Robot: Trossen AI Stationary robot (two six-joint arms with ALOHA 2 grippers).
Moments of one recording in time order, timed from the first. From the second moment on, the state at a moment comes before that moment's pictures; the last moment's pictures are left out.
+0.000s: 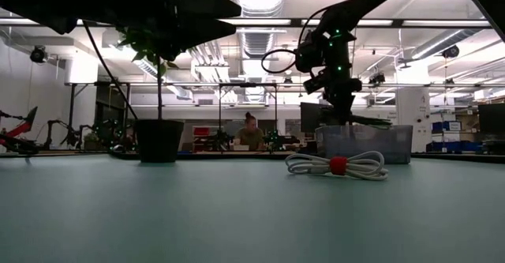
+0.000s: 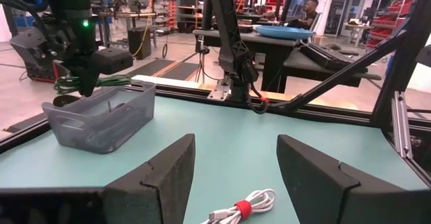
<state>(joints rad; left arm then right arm) -0.33 1.49 0.55 0.92 -0.54 -0.12 -0.73 1.92 1.60 -1.19 0.08 -0.59</state>
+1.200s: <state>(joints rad) -0.33 1.49 0.55 0.92 -0.54 -0.12 -0.73 1.92 1.45 -1.05 0.08 -0.56</state>
